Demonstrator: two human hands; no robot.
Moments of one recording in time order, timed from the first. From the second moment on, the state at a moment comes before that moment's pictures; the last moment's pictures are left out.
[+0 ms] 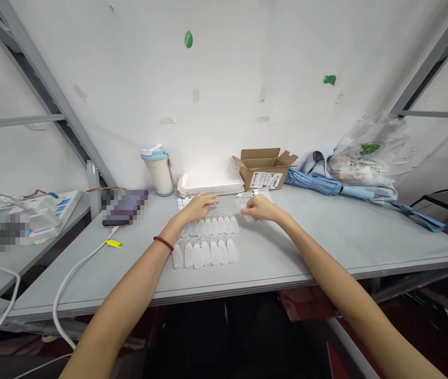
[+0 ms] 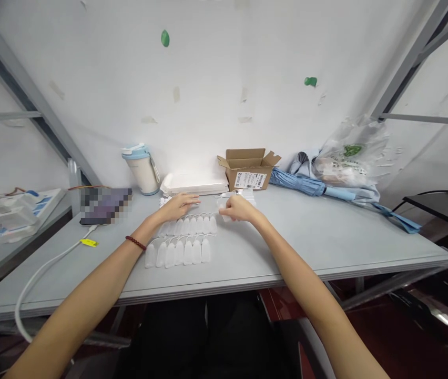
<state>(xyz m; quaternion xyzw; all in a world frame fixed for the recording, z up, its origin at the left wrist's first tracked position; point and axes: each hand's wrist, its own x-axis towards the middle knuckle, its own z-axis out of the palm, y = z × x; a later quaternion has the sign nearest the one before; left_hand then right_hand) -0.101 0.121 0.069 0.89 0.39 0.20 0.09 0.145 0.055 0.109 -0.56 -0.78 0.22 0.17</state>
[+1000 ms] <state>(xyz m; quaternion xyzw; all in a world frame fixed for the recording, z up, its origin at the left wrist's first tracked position) -0.071 0.049 0.117 0.74 0.37 0.41 0.39 0.121 0.057 0.081 -0.50 -0.77 0.10 0.39</state>
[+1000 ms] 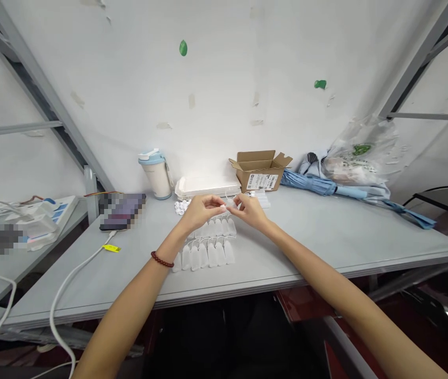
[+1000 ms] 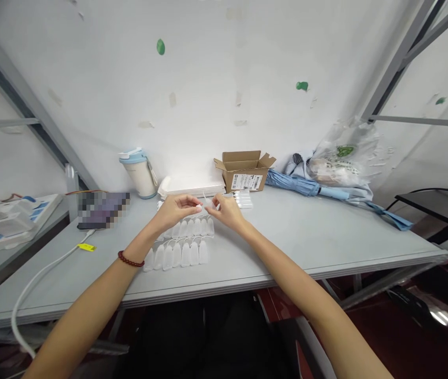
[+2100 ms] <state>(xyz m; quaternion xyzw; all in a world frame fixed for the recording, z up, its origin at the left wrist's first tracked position) -0.076 0.056 0.117 0.63 0.44 0.44 0.47 0.100 0.050 0.061 -0.34 -0.81 -0.14 0.45</state>
